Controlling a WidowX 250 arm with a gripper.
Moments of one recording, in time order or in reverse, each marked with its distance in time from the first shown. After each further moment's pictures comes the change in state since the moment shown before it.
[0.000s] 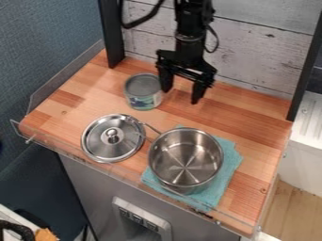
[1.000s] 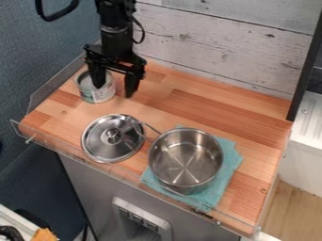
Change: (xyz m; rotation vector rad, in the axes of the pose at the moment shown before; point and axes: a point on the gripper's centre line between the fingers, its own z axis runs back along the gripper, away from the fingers) arm -0.053 0.087 0.012 0.032 0.044 0.143
